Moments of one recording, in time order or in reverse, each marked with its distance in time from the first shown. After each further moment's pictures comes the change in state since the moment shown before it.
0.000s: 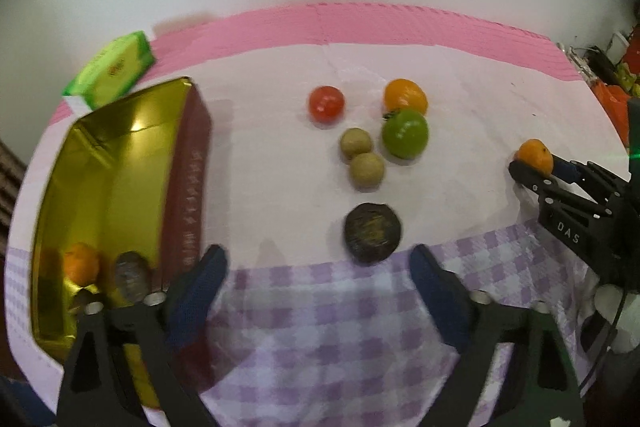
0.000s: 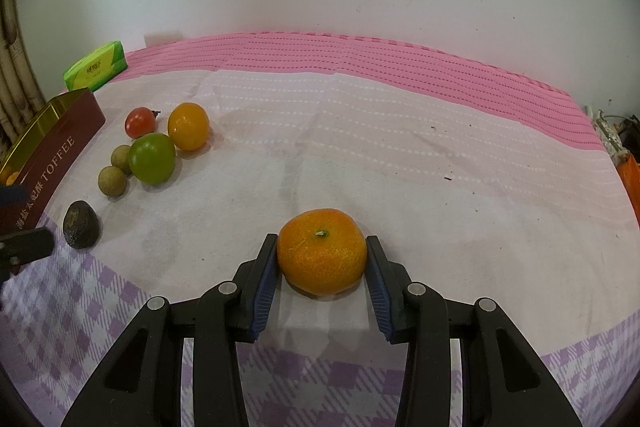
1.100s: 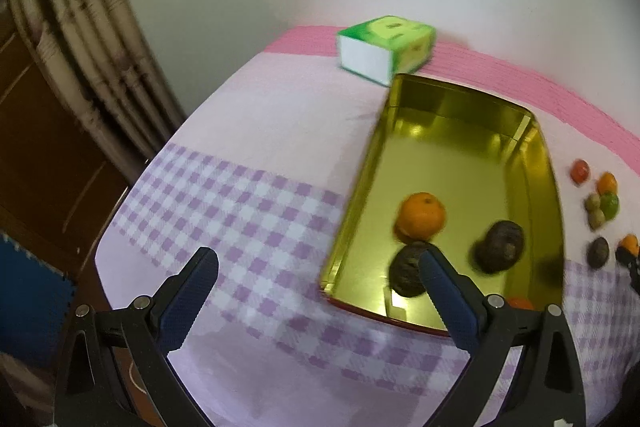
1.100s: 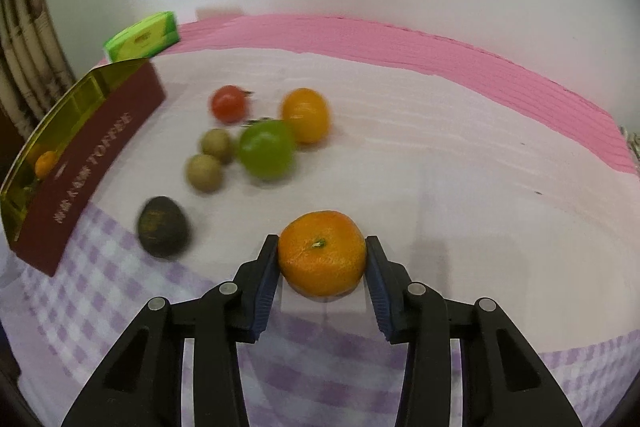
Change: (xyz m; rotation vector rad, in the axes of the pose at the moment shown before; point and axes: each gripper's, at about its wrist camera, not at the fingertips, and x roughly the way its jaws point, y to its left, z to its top) left arm -0.080 0.214 -0.077 -0.375 -0.092 0.362; right arm 0.000 0.066 0.008 -0.075 0.061 0.060
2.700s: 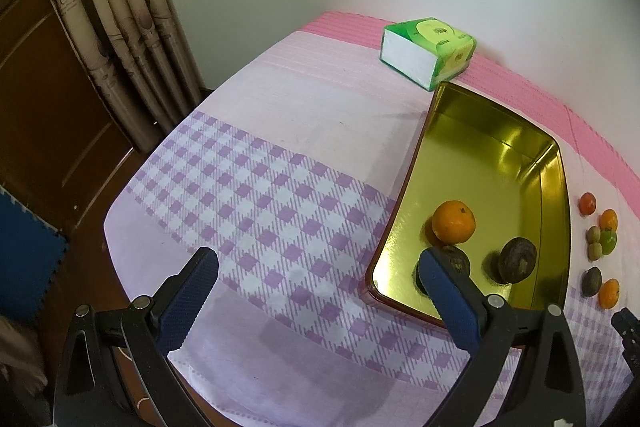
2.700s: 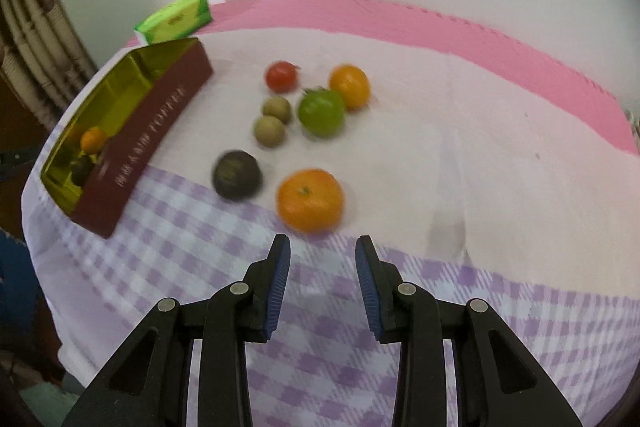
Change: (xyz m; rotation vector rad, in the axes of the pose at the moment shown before) left arm 0.004 0.049 0.006 -0.164 0.082 0.001; right arm -0.045 0.017 -0.015 0.021 0.126 0.105
